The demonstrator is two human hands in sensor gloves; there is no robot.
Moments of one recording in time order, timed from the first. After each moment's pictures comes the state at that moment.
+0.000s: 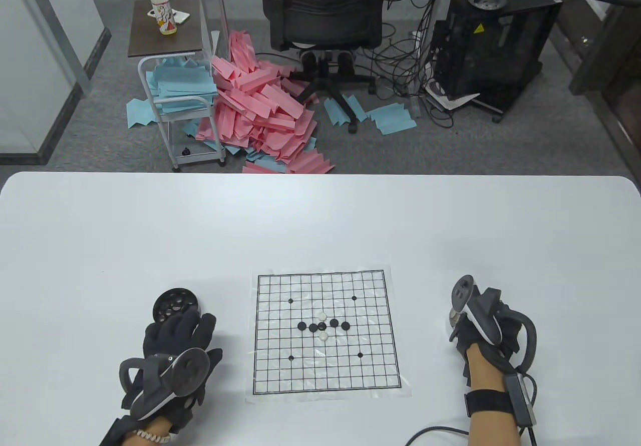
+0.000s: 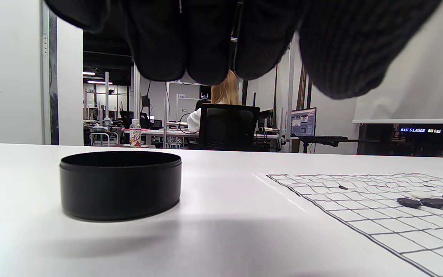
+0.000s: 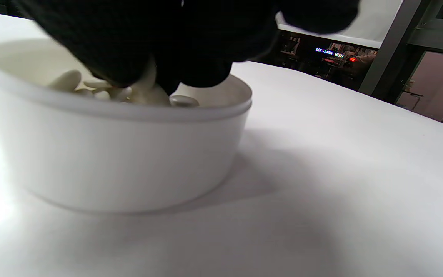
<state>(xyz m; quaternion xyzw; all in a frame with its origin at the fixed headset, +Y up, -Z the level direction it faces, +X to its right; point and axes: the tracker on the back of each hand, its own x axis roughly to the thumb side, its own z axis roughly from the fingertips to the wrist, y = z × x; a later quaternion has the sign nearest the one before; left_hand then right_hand) -0.260 -0.728 -0.239 0.09 -0.07 0.01 0.99 0.263 -0.755 -0.343 0.24 -0.06 -0.97 0.07</state>
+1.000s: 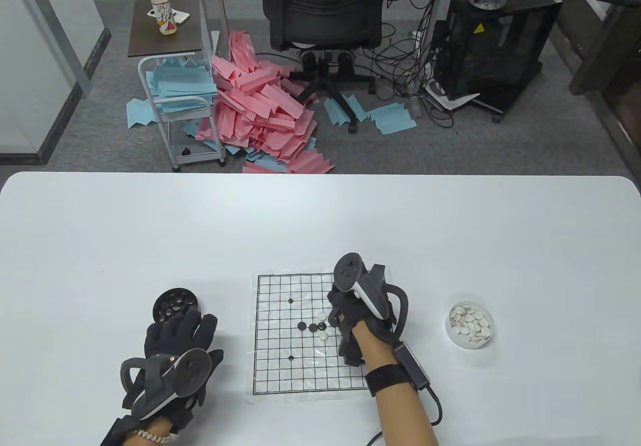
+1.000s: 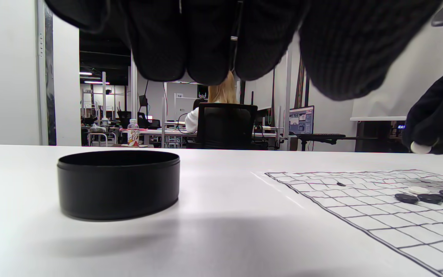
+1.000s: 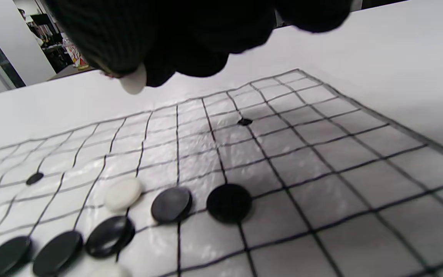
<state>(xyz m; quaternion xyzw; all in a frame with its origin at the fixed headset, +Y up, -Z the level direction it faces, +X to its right) -0.258 -0.729 -0.239 0.08 -0.07 0.00 0.99 0.047 -0.754 -0.382 0.08 -0.10 -0.98 -0.12</state>
